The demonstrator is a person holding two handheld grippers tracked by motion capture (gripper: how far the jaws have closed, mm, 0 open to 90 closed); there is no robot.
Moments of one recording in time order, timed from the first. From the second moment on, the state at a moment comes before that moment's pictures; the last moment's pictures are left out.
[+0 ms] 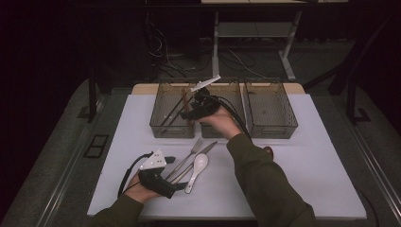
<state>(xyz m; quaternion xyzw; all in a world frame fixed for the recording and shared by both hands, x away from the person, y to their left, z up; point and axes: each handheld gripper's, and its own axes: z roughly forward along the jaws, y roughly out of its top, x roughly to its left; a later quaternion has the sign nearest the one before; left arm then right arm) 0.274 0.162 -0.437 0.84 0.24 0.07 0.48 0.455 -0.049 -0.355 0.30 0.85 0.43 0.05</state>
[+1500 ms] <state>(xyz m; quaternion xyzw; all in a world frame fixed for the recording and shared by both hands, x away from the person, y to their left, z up) 0.275 0.163 -0.438 0.84 0.25 0.07 0.48 0.353 -0.210 -0.372 0.30 0.82 0.48 0.07</state>
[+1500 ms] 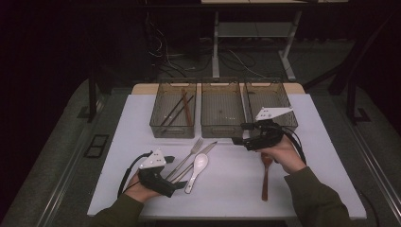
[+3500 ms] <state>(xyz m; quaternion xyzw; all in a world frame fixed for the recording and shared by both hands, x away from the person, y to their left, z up) 0.274 0.167 -0.438 0.84 0.26 0.08 0.48 0.288 -0.304 -0.436 0.42 0.80 0.41 0.13</state>
